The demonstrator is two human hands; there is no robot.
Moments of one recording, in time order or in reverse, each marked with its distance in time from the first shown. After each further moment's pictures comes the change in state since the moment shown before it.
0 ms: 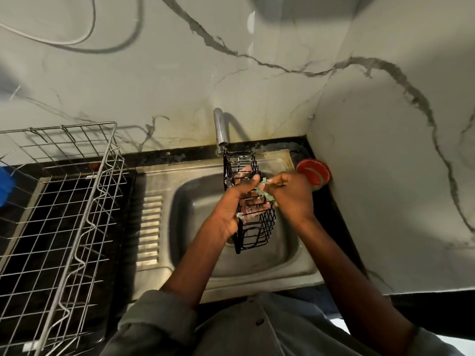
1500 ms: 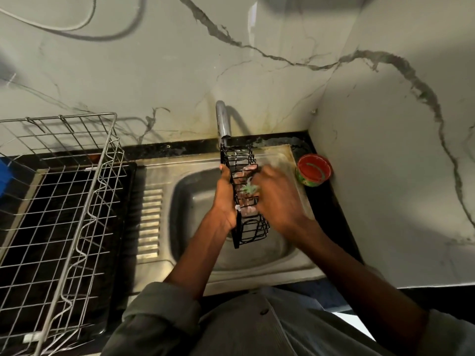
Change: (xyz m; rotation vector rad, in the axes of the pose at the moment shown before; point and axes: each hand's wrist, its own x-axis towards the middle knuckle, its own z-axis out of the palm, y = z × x) left_hand -0.004 0.006 -0.004 -0.146 0.162 -0.001; right_hand -0.033 -0.030 0.014 -0.825 -0.139 -0.499
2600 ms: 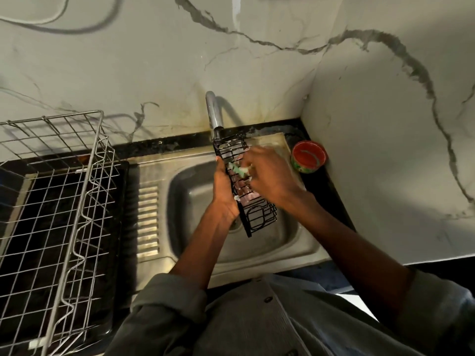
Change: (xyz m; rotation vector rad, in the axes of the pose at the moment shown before) left_hand 0.020 -0.007 -0.001 -0.173 -0.110 0.009; right_hand 0.023 0.000 -0.010 0.143 -0.010 -0.002
